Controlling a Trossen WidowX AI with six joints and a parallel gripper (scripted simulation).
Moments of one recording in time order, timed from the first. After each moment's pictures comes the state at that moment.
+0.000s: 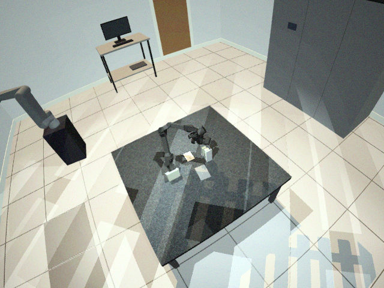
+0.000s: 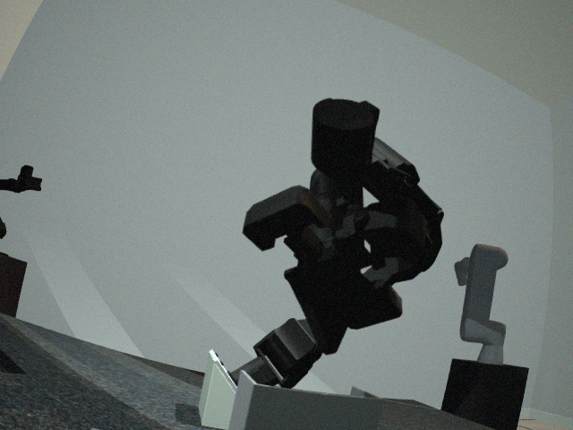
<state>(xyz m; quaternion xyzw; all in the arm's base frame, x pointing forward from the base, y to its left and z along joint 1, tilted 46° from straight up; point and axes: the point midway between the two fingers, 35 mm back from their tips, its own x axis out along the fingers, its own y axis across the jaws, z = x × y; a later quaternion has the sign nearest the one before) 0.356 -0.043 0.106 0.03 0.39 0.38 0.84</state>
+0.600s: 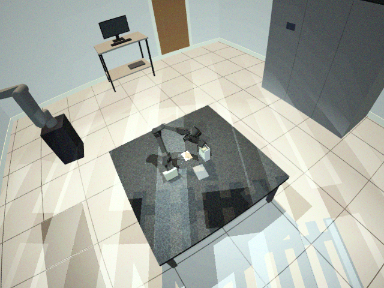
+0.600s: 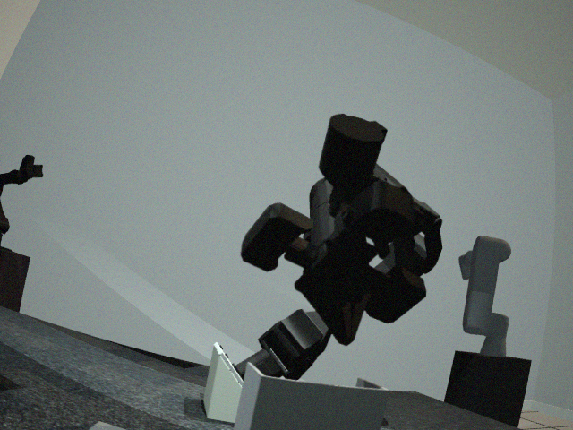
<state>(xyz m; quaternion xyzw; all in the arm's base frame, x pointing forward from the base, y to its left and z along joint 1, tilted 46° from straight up) 0.344 -0.036 0.114 0.20 0.39 0.28 0.86</state>
